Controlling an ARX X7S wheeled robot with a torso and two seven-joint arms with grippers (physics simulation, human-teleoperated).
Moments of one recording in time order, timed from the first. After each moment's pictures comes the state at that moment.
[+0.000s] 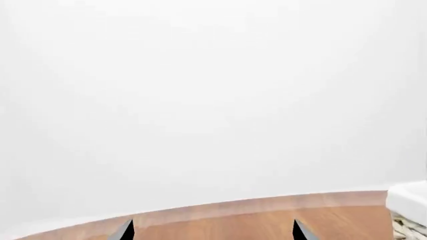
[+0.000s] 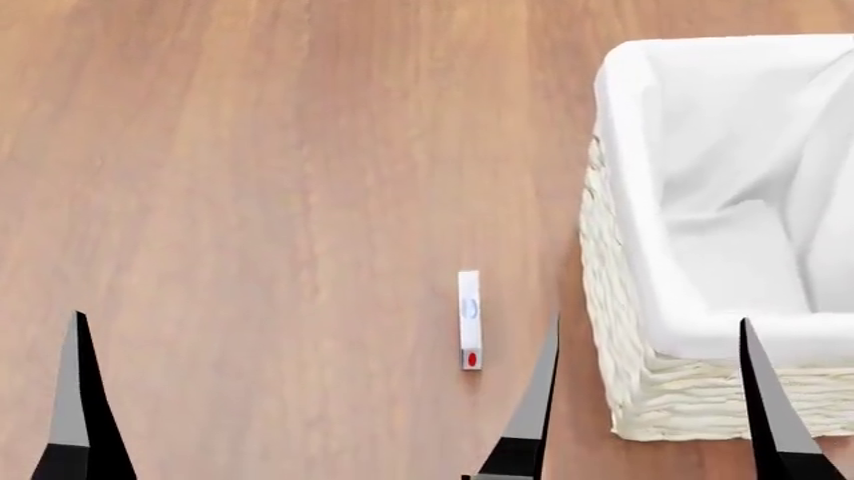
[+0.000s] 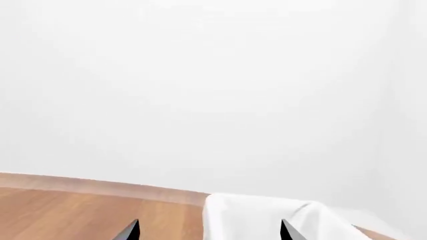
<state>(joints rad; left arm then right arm) 0.04 -0.34 0.24 0.78 -0.04 -0.11 -0.34 -0.04 0.33 -0.20 -0.74 0.01 0.14 0.38</state>
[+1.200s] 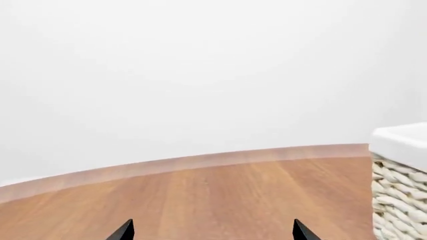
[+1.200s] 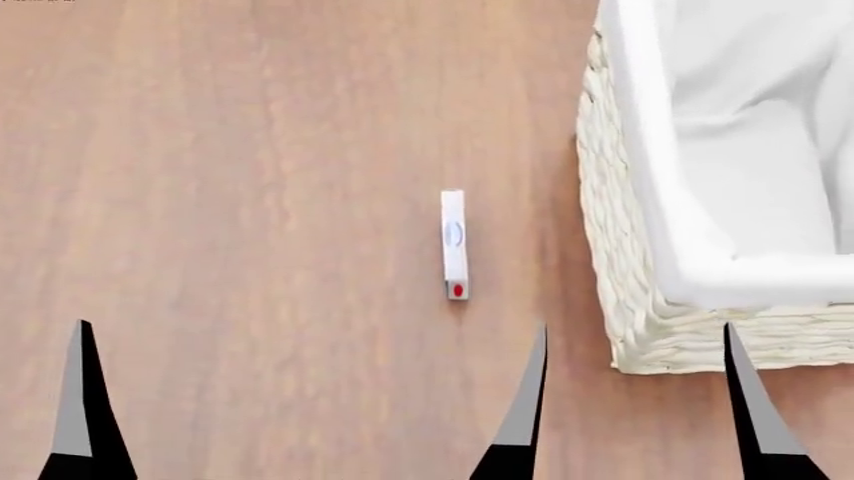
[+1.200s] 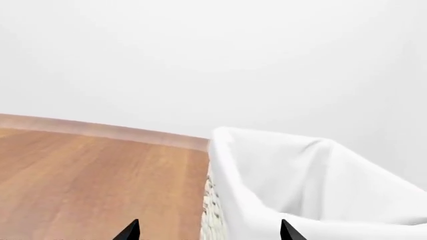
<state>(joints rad) 0.04 -0.36 0.26 0.76 -0.06 -0.07 -0.36 -0.04 0.35 -0.22 -0.72 0.01 0.13 0.39</state>
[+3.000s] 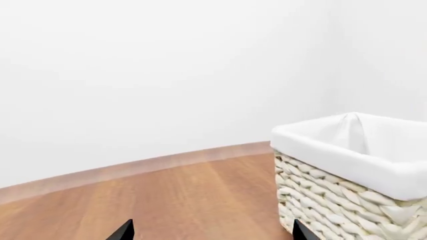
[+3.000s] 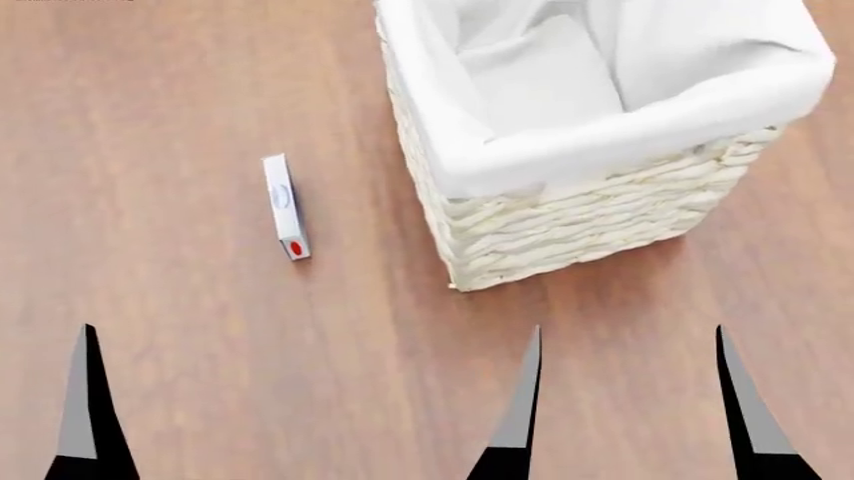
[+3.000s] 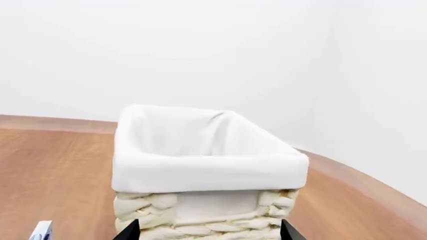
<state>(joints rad) 0.04 -0.38 0.27 0.74 -0.06 -0.05 -0.38 -0.03 0.37 -0.24 -0.72 0.03 0.13 0.41</state>
